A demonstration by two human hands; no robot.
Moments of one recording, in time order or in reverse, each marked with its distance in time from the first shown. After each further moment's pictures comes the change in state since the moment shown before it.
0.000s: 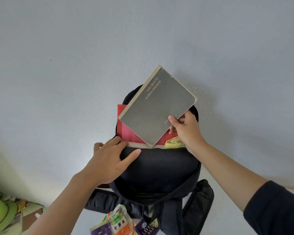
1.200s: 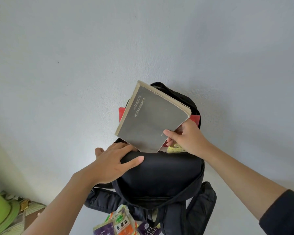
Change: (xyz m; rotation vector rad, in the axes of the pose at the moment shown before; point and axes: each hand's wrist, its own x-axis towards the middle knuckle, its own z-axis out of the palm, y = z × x) left_hand -0.006 -0.008 -0.008 -0.114 -0.199 0.012; right_hand -0.021 -0.017 -0.012 -0.285 -0.347 -0.129
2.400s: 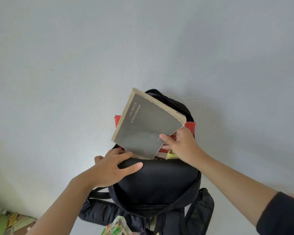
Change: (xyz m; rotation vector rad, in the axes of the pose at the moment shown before) left_hand 0.015 -0.004 -0.003 -0.124 -0.106 -0.008; right_hand 0.001 0.004 0.009 0.158 0.045 0.039
